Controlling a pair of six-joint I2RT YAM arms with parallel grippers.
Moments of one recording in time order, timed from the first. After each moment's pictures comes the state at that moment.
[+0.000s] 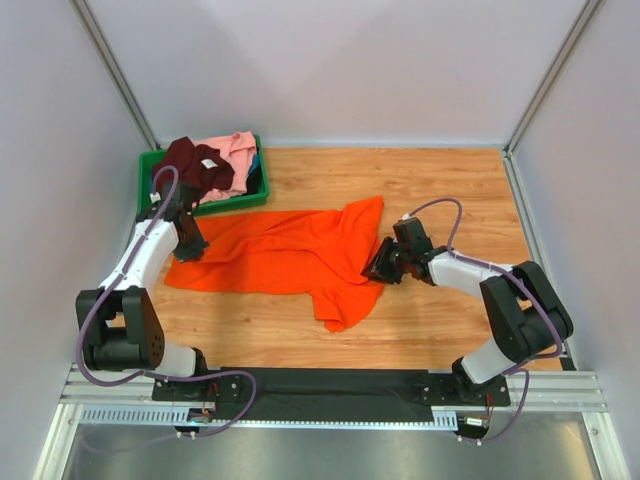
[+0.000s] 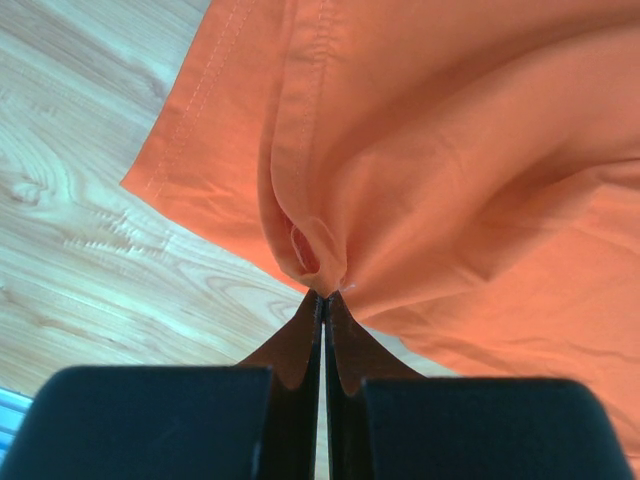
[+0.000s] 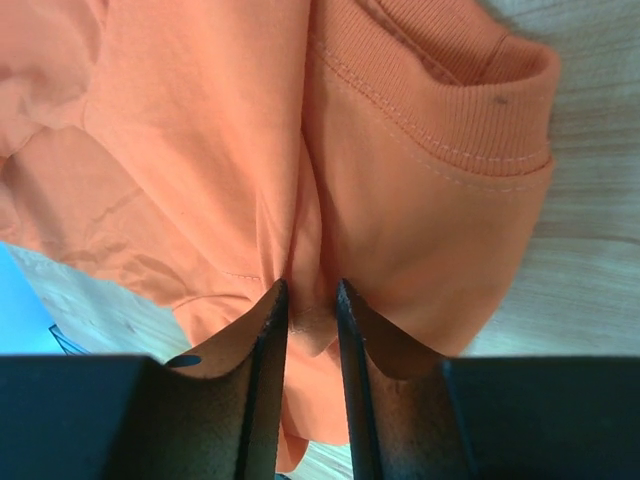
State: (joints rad) left arm 0.04 1.42 1.06 -0.81 -0.18 -0.45; right arm 0.43 1.56 0.72 -0.08 -0.25 0.91
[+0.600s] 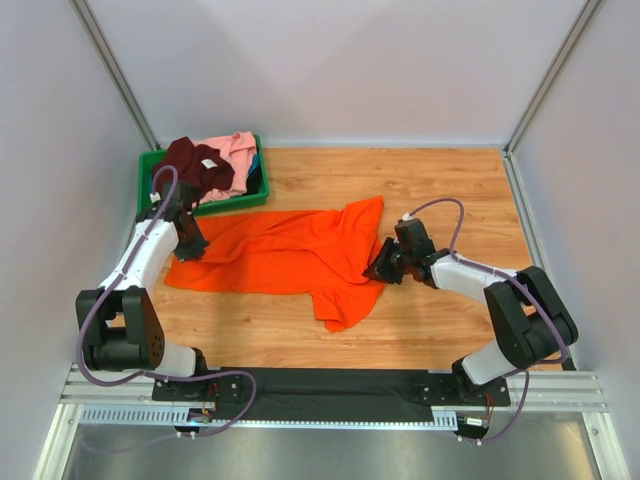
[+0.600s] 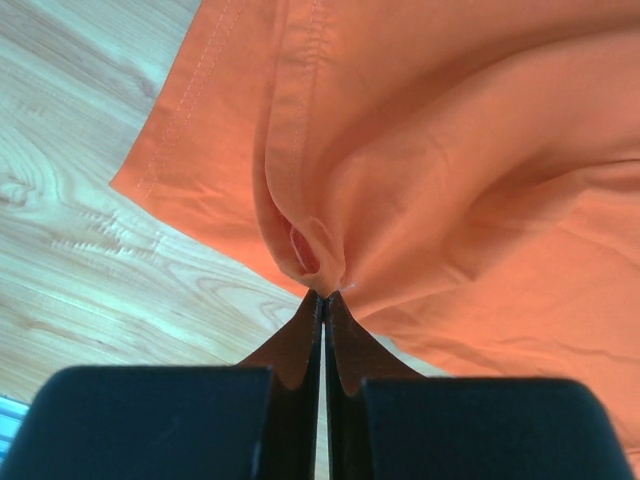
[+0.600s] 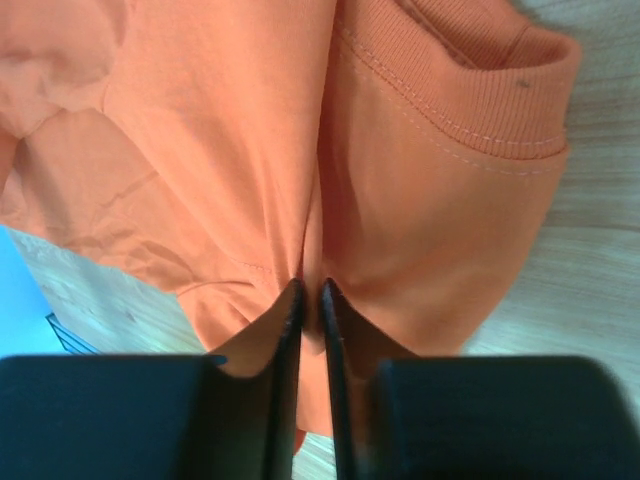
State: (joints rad) left arm 0.04 1.42 1.06 -0.80 -0.17 -0.46; right arm 0.44 1.52 0.69 -0.06 -0.25 0.89
